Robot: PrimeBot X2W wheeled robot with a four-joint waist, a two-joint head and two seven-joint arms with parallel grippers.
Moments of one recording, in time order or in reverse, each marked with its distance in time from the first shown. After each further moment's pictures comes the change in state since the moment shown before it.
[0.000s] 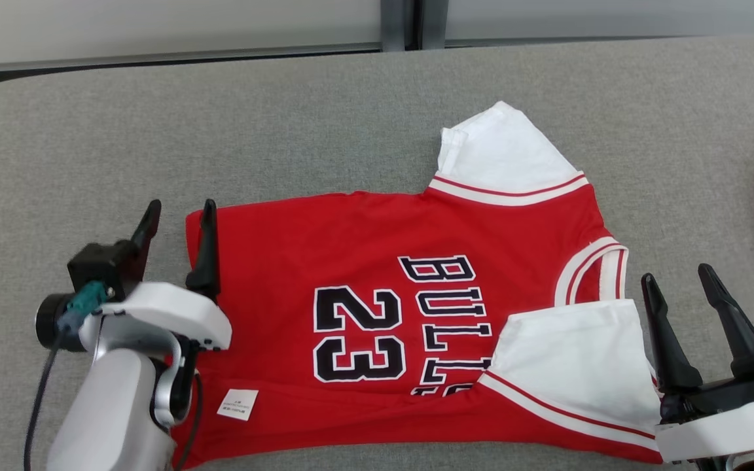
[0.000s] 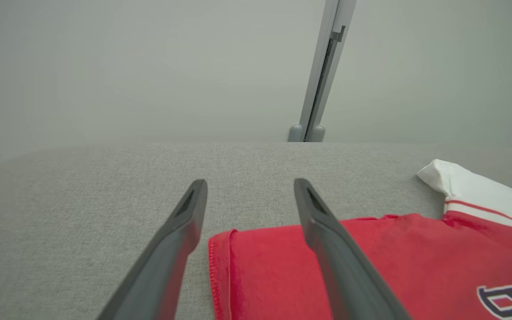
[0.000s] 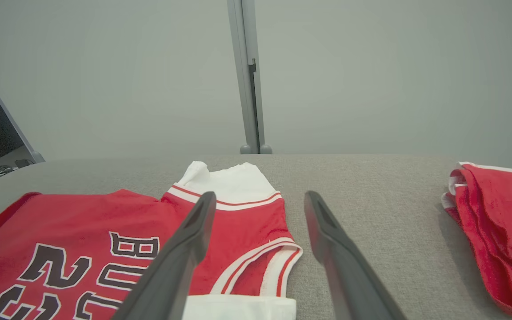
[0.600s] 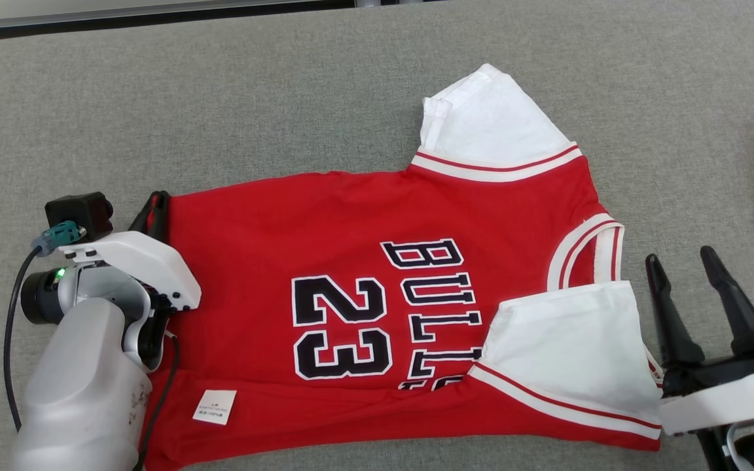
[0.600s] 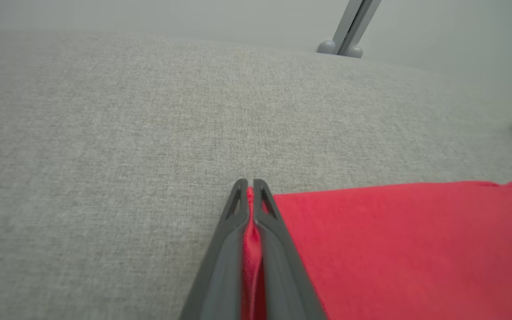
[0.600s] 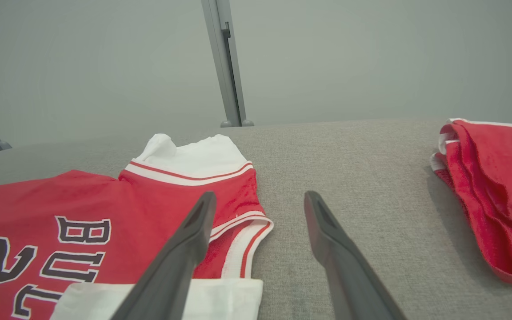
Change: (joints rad) left arm -0.321 0.012 0.026 0.549 -0.104 -0.117 0.059; right arm -0.081 -0.031 0.021 0.100 0.049 0.000 -0.027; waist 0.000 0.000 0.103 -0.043
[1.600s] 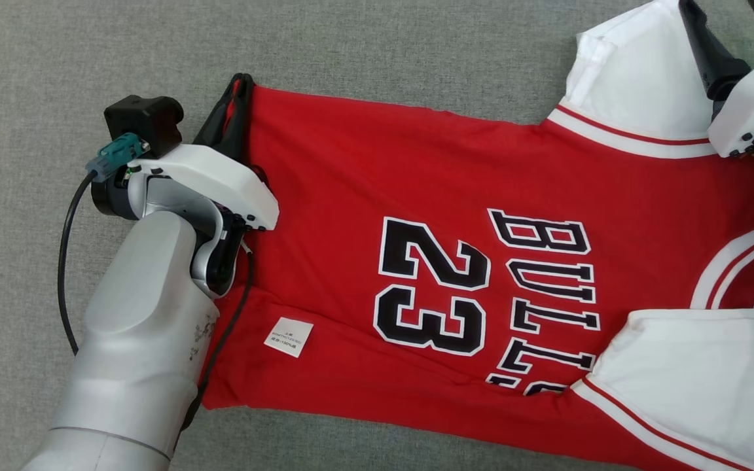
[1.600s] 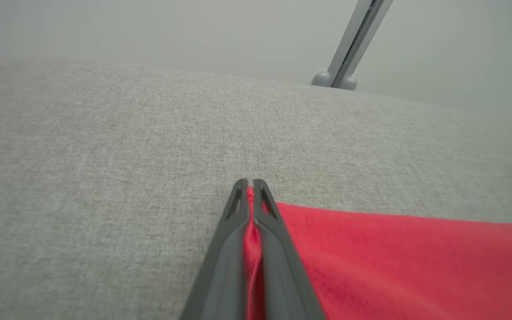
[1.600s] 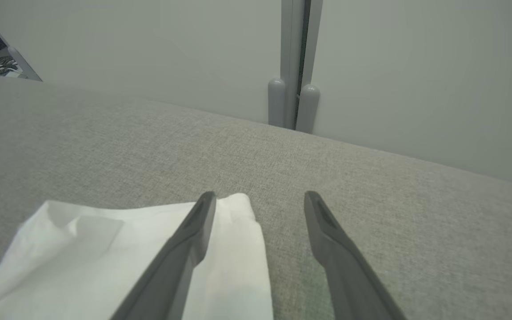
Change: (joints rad) left arm -0.174 -0.100 -0.128 -0.069 -0.054 -0.017 -0.101; right arm -0.911 -0.272 0.364 0.604 0.219 0.000 0.235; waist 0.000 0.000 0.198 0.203
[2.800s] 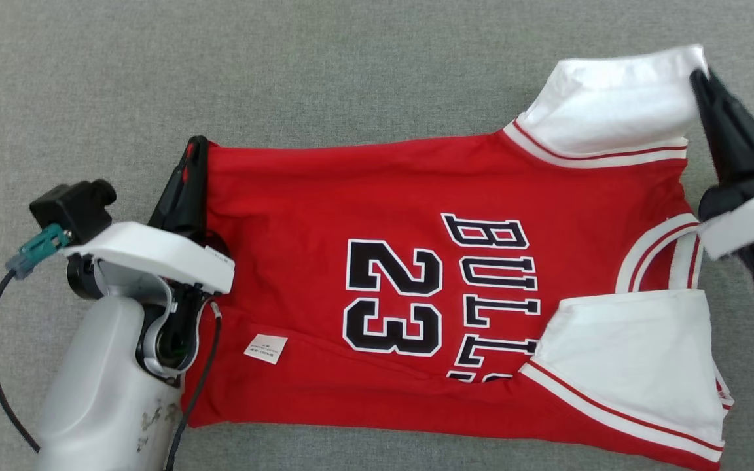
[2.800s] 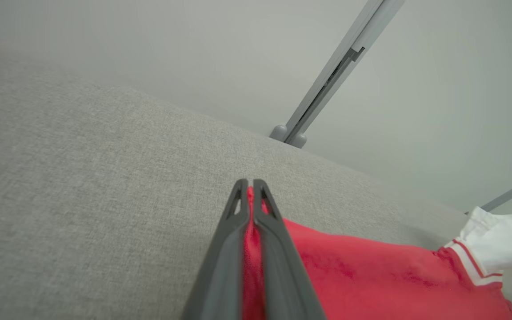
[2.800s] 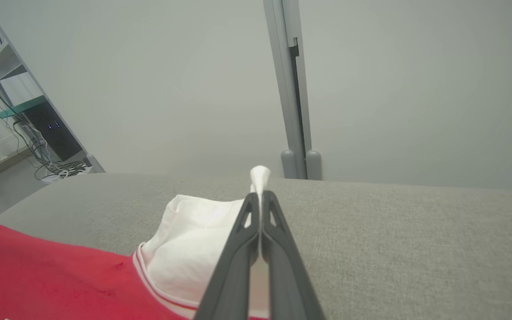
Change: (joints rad) left arm 0.272 0.089 0.045 -0.336 -0.252 0.001 0.045; right arm 0.205 -0.136 0.178 -0.174 0.357 0.000 -0.342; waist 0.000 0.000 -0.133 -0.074
